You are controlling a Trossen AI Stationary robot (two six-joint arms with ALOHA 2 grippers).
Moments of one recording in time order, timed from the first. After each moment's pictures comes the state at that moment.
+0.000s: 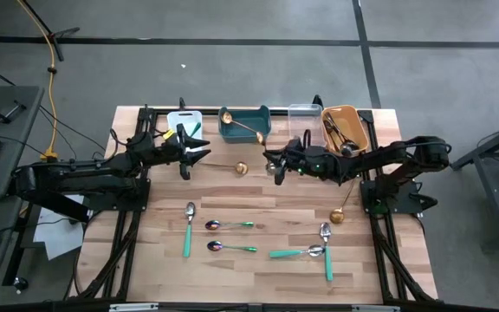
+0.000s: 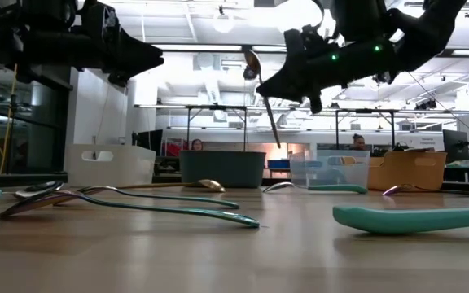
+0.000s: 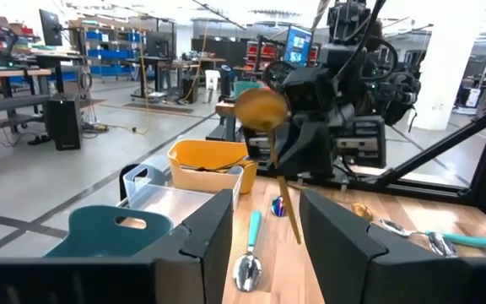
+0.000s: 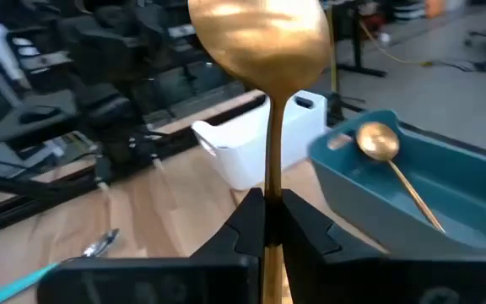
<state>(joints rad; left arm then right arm) 0.41 0.82 0.23 0.64 0.20 -0.08 -0.11 1.51 0.59 0.78 0.26 0.28</state>
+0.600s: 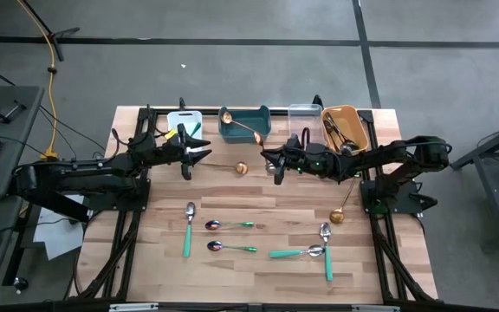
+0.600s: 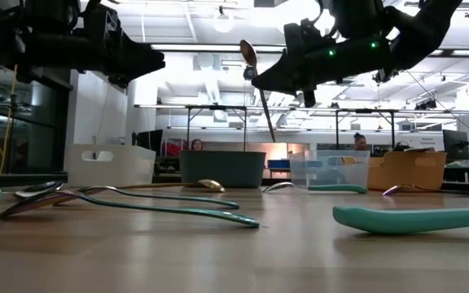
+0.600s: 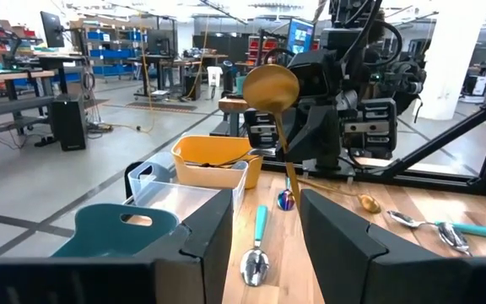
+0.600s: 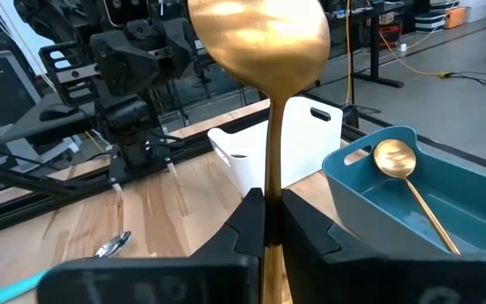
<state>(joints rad) 0.41 0.84 0.23 0.65 0.20 -0.04 -0.12 1.51 0.61 0.78 0.20 0.24</state>
